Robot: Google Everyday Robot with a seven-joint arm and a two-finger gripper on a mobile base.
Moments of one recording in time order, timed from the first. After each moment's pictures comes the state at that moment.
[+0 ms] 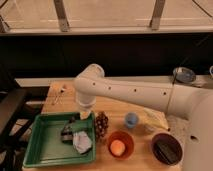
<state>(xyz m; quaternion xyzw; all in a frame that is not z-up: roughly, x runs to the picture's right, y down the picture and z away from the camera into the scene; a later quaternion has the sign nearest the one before) -0.115 0.112 0.725 -0.30 -0.17 -0.12 0.93</state>
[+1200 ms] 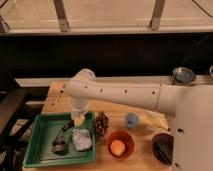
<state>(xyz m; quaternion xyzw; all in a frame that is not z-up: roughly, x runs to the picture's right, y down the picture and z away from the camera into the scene) -0.132 0.154 0.721 -0.34 -0.19 -0.15 0.91</state>
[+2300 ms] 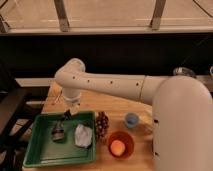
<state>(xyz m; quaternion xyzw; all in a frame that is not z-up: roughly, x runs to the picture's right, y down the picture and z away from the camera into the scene) -0.174 0.114 0.742 -0.31 -0.17 -0.19 0.92</state>
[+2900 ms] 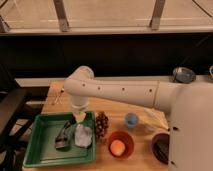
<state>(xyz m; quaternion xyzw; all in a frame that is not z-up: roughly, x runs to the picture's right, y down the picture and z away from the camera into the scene) -0.124 0.134 0.731 -0.33 -0.16 -0.16 0.92</state>
